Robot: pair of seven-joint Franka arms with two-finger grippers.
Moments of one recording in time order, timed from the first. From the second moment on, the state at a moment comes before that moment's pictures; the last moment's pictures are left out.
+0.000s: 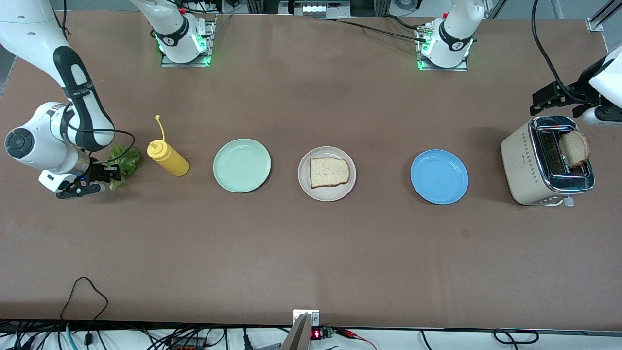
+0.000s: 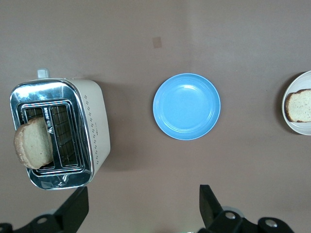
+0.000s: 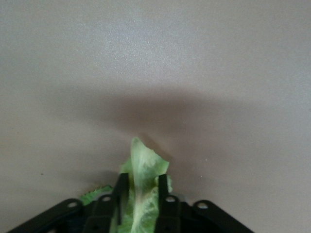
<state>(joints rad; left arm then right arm) 0.00 -0.05 0.03 -1.68 0.00 1.55 0.06 -0.12 0.49 -0.14 -2.05 0.02 2.49 -0.48</state>
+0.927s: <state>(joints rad) 0.00 -0.05 0.03 -1.68 0.00 1.55 0.06 -0.05 0.28 -0.12 -1.79 0.02 2.04 -0.90</state>
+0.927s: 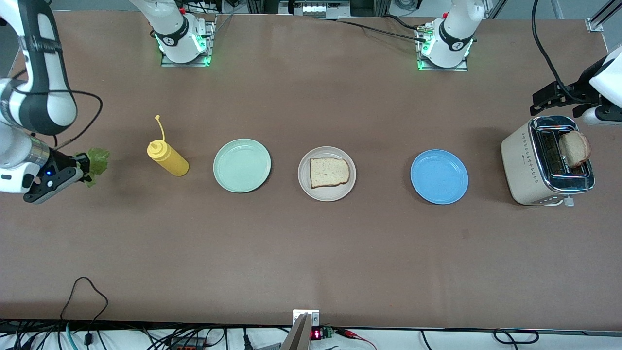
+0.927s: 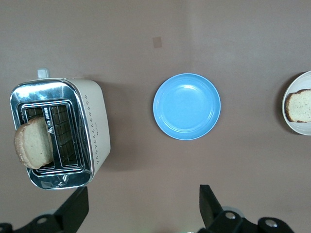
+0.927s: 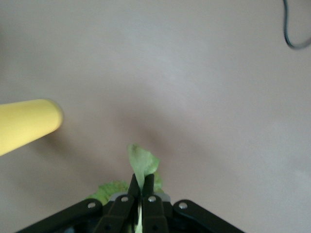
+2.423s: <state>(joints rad) 0.00 -0.05 0.03 -1.68 0.00 1.55 0.06 0.67 0.43 -0.10 -1.51 0.35 2.04 -0.88</state>
